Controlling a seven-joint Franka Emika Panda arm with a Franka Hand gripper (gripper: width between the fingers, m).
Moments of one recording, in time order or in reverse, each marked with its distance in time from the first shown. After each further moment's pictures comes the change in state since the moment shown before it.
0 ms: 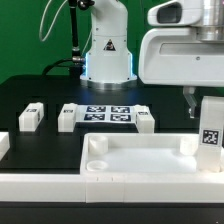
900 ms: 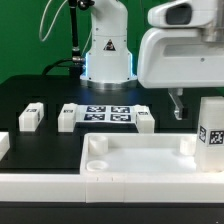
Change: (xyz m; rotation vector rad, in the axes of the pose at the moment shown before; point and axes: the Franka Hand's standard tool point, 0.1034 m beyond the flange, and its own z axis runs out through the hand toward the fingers) arm -0.002 -0.004 0.000 -0.040 0.013 -0.669
